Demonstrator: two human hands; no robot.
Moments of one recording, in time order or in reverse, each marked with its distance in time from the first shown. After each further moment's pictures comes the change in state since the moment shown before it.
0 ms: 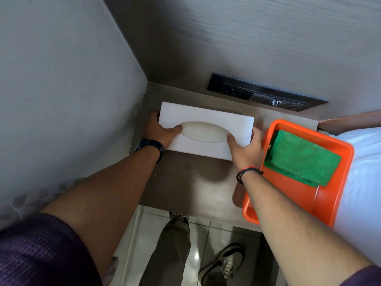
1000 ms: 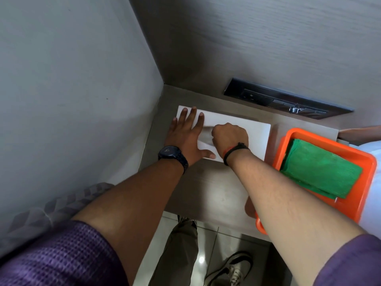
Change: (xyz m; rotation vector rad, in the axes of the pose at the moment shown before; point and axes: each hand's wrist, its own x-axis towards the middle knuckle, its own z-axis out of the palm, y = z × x) left_hand -0.004 -0.009 0.015 0.926 -0.178 0.639; right_hand 0.003 -0.060 0.064 -1.155 -0.417 -0.781
